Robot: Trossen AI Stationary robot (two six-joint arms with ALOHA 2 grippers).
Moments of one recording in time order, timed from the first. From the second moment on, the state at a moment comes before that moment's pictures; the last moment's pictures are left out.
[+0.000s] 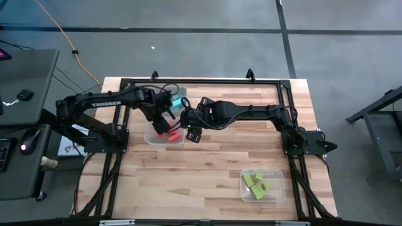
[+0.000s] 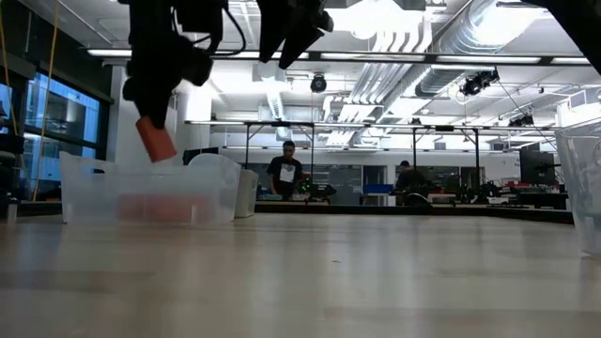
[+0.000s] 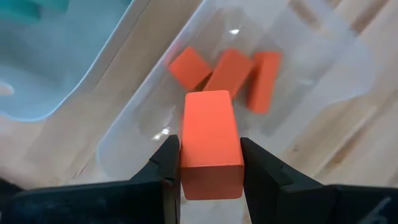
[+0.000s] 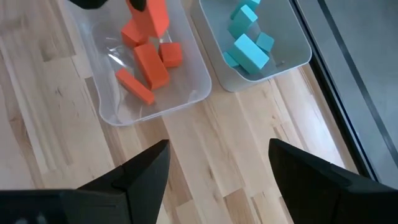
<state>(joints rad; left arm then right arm) 0.41 1.35 1.09 -1.16 0.05 -0.35 0.07 2.18 2.36 -1.28 0.41 0.29</state>
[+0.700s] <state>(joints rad) 0.49 1.35 0.91 -1.10 -0.07 -0.34 0.07 2.18 2.36 -1.27 0.41 0.29</state>
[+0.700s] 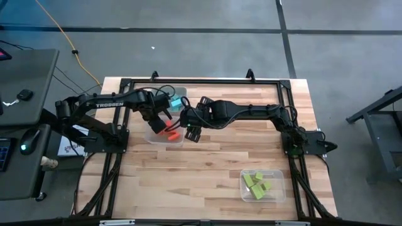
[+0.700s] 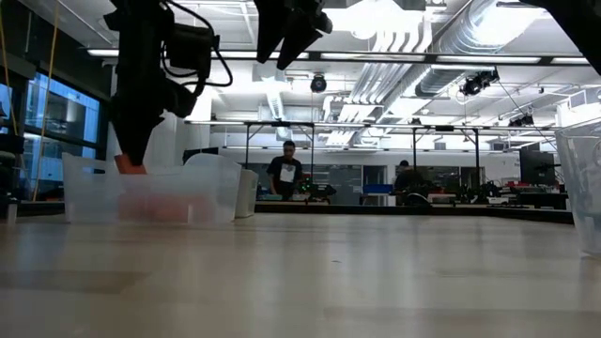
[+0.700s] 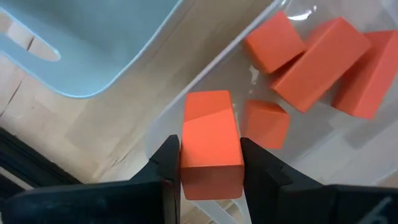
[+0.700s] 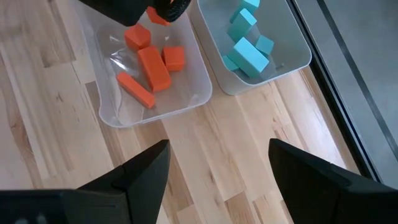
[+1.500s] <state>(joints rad) 0.48 1.35 0.91 -1.10 -0.03 -0.30 0.07 2.18 2.36 -1.26 0.41 0.29</state>
